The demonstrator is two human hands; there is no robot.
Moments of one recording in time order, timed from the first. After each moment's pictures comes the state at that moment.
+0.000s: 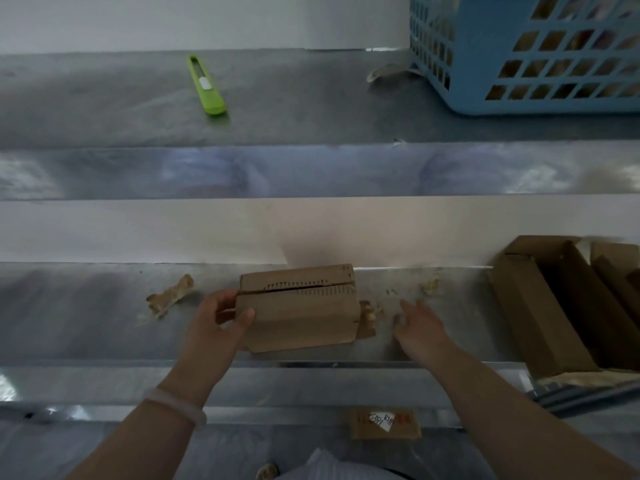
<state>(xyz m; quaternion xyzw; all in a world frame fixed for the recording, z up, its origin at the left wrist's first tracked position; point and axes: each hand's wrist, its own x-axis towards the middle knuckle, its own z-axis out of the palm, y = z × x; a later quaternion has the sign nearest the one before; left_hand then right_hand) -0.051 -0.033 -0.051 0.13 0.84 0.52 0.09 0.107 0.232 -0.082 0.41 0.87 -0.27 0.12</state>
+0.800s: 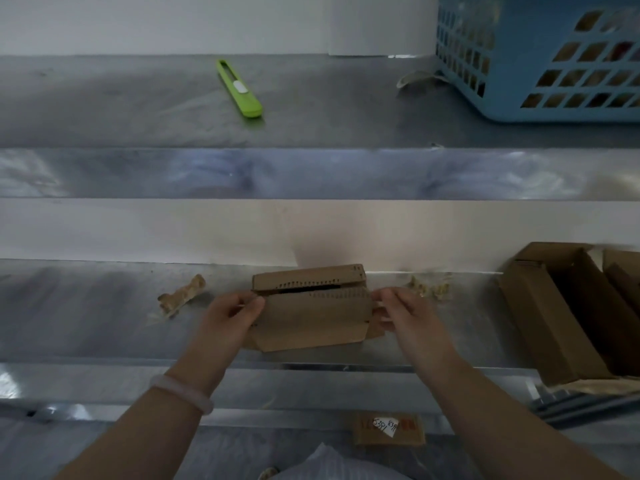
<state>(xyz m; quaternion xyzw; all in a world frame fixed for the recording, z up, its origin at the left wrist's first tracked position) -0.054 -0.033 -0.029 0.12 0.78 0.59 0.18 0.094 0.174 -0.037 0.33 0.69 -0.62 -0.17</state>
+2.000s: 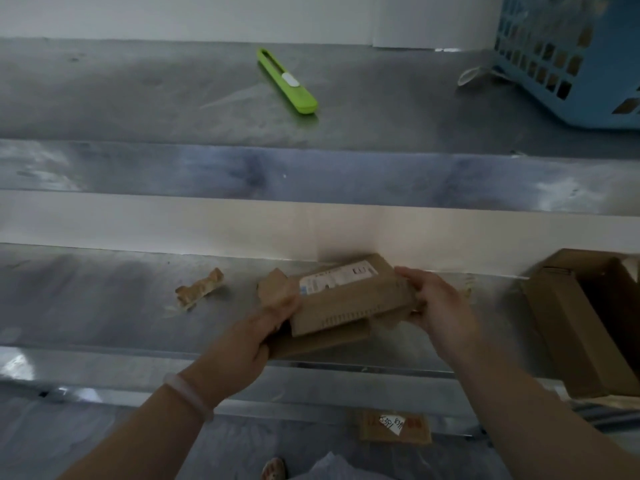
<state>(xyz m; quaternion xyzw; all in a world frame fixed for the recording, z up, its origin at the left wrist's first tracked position) -0.077 -0.075 -0.062 0.48 0.81 0.28 0.16 0.071 0.189 -0.021 0.38 0.62 -0.67 -0.14</state>
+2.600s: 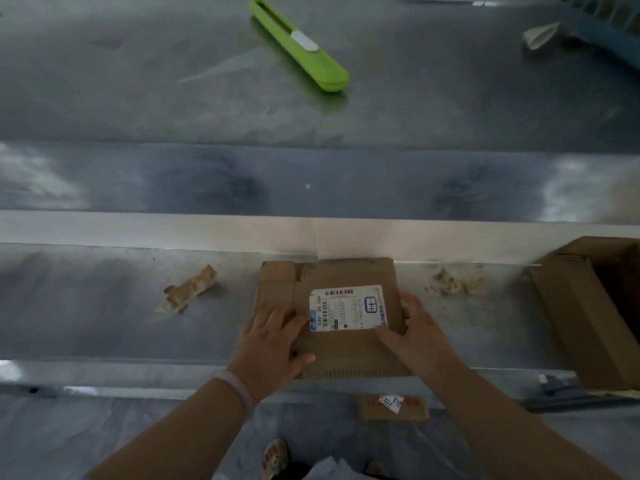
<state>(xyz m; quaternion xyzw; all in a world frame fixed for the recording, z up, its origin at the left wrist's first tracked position) -0.087 -0.043 -0.129 0.46 0.88 0.08 0.08 0.066 0.170 -0.093 0.41 0.80 -0.44 0.03</state>
